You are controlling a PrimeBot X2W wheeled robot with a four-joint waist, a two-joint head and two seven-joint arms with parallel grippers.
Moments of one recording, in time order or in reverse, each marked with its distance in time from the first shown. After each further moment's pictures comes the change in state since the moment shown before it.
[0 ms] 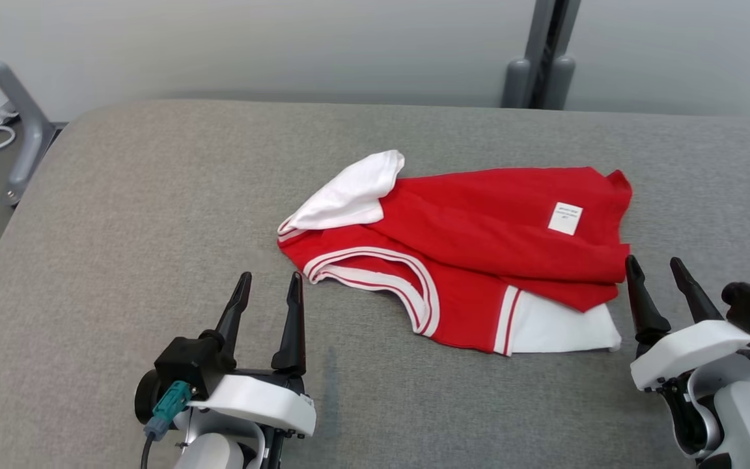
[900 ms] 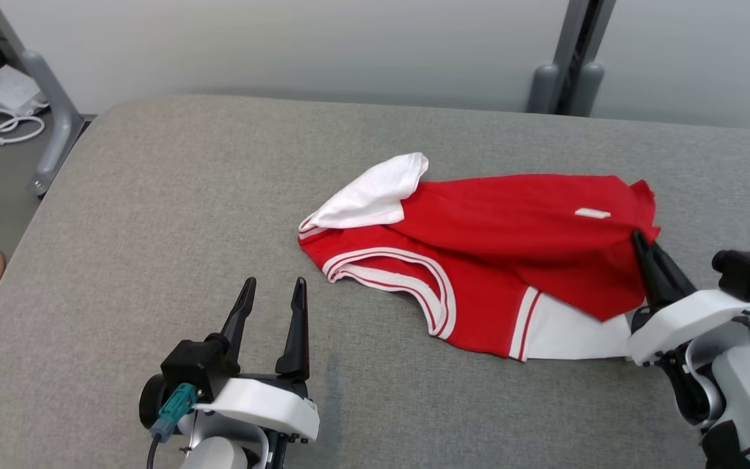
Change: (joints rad) left arm -0.001 0.000 -0.022 0.014 -0.010 0.011 0.000; right arm -0.127 -0.098 0.204 0.087 0.157 0.000 -0.026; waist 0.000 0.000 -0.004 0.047
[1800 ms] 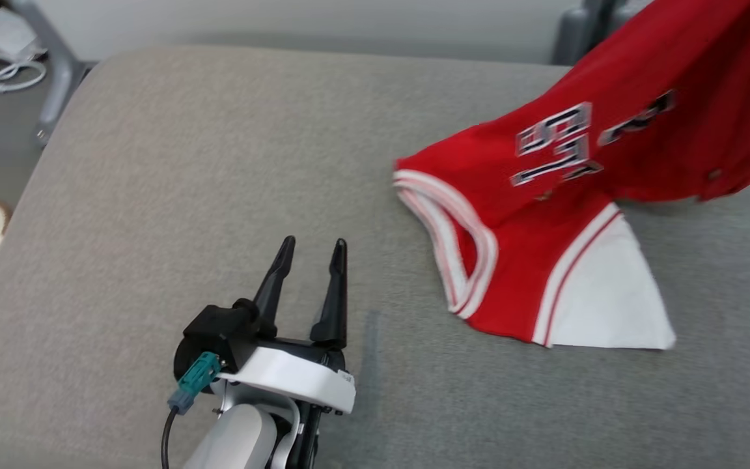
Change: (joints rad) left arm -0.081 0.000 -0.098 -0.069 -0.087 0.013 0.000; right arm -0.627 -0.351 0.124 -0.161 -0.089 0.000 0.386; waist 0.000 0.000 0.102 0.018
